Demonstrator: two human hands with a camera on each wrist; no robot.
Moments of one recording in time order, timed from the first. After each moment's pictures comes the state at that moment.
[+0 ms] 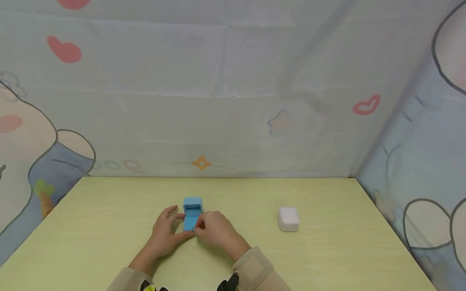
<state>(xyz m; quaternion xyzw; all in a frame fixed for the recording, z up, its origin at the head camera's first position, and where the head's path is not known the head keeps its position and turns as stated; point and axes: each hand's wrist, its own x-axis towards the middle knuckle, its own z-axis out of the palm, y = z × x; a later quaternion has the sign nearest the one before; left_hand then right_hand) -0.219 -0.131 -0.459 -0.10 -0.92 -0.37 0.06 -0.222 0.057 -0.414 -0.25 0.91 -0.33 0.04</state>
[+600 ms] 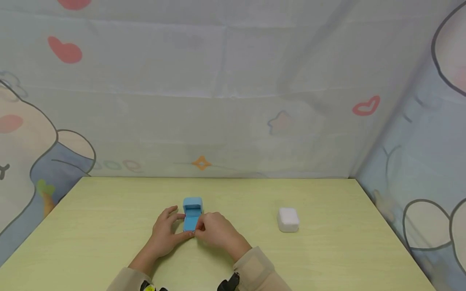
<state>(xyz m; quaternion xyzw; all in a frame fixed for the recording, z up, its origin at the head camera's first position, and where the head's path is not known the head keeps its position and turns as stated) -0.217 -0.130 -0.456 -0.10 -0.92 -0.37 0.06 -0.222 0.060 -0.414 -0.27 0.91 -0.32 0.06</state>
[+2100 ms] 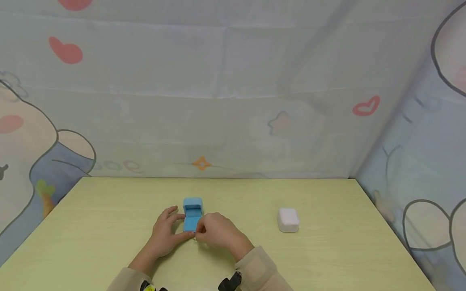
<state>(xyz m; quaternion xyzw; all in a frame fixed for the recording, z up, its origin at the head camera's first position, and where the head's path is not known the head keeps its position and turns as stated) -0.218 -0.131 -0.457 -0.10 -0.92 -0.38 0.05 -0.217 0.065 -0.401 -0.30 0.91 -0.28 0.09</state>
